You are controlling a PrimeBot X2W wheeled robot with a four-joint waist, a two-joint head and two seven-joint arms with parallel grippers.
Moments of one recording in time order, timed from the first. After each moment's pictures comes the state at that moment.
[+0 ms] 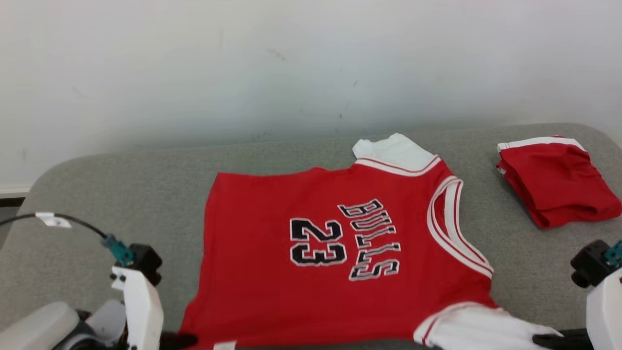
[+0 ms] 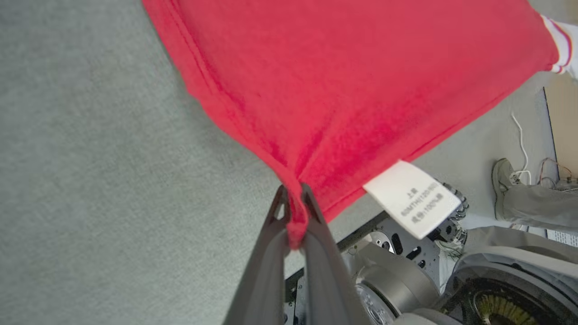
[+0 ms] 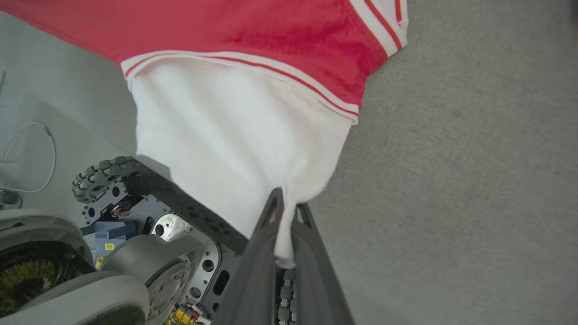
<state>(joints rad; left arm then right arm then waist) -0.61 0.85 -1.00 0.16 -1.33 -0.02 0.63 -0.71 -1.01 1.20 0.02 1.47 0.13 0.62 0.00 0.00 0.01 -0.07</state>
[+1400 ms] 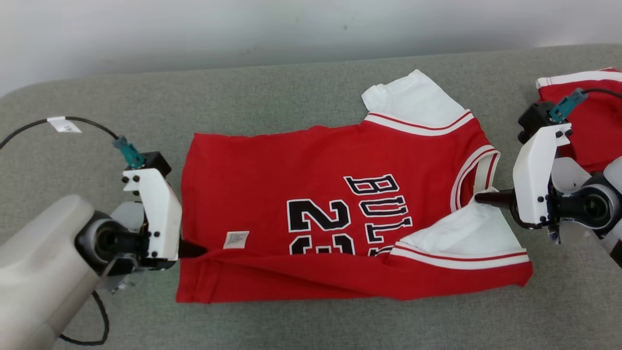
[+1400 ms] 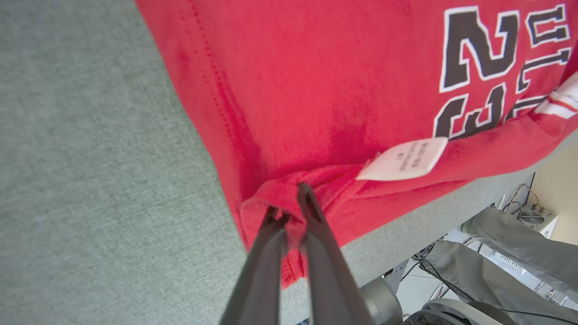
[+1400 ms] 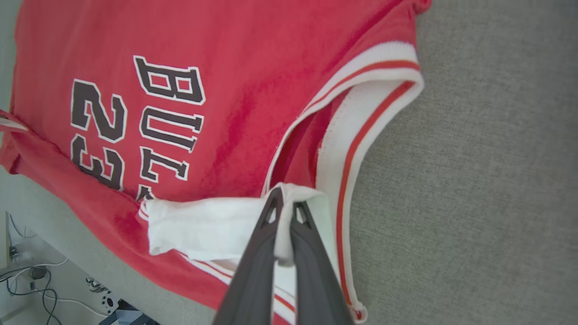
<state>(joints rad) -0.92 0.67 -0.99 0.45 -1.37 0.03 0.91 -1.05 -0.54 1.04 0.60 1.42 0.13 0.83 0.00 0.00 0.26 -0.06</state>
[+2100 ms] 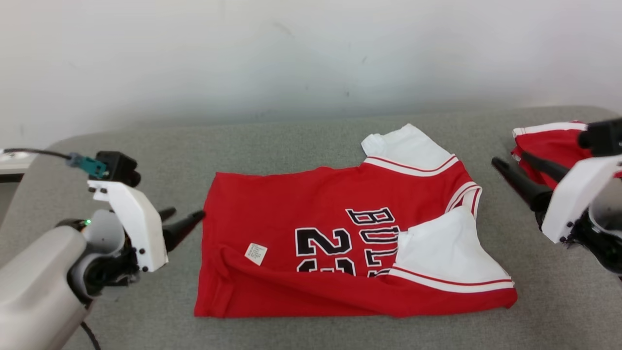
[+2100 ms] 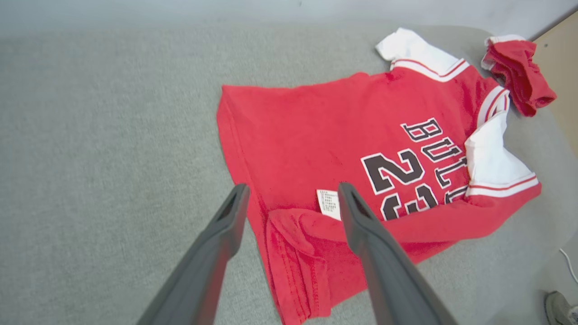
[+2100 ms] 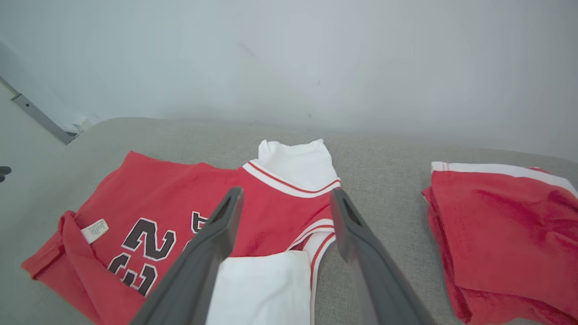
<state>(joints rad) -0.81 0.70 -0.92 0.41 -1.25 -0.05 0.46 -0.89 -0.61 0.93 0.50 1.26 0.13 0.27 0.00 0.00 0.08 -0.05</state>
